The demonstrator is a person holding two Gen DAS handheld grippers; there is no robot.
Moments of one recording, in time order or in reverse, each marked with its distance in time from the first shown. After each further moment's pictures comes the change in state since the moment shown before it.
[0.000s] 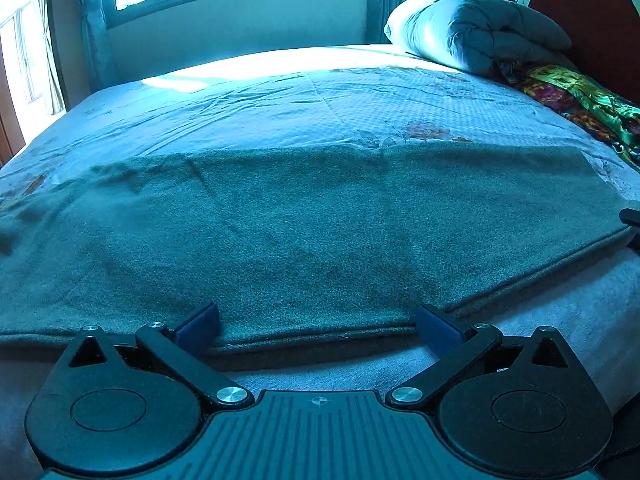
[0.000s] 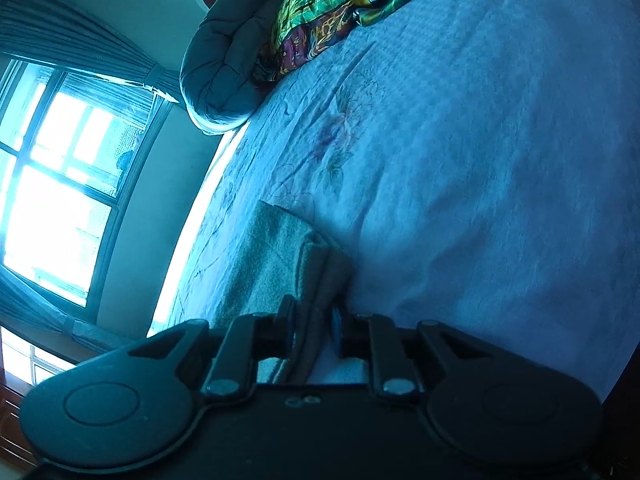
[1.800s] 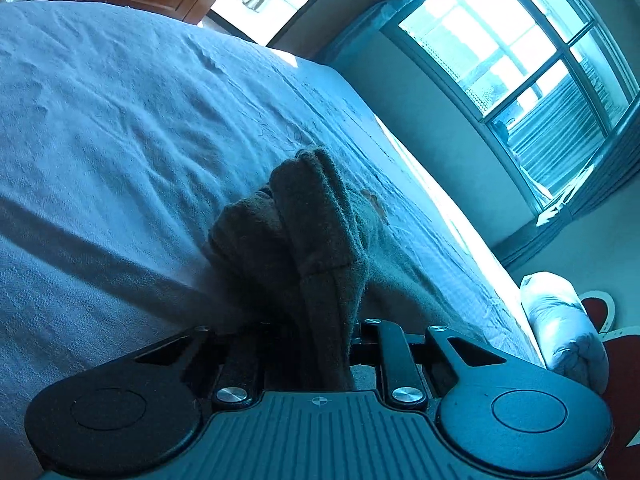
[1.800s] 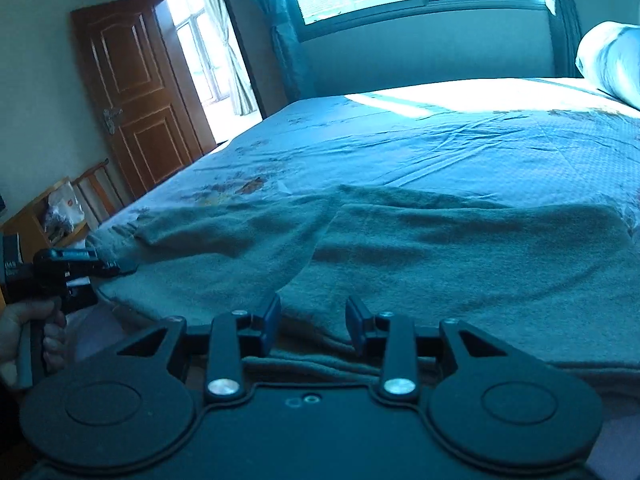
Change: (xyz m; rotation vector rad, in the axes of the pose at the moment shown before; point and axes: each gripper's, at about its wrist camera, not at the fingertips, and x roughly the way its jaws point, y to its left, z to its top) left arm 0.014 0.520 -0.093 -0.897 -0.197 -0.096; right arm 0.063 0.273 -0.375 -1.148 0.416 0.305
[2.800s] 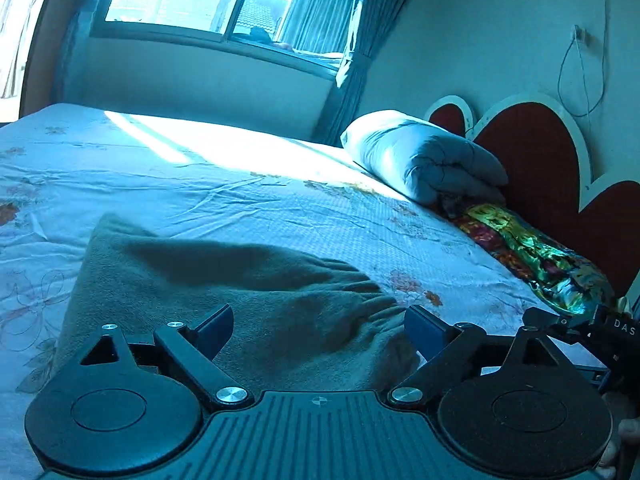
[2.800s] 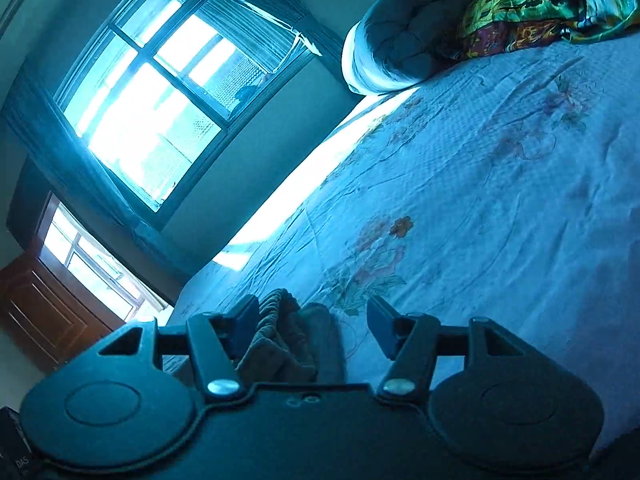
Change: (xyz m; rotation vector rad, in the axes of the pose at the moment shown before) left arm -0.020 -0.327 -0.182 0.672 0.096 -0.306; right arm -0.165 -0.235 -0.057 0.762 -0.423 -0.096
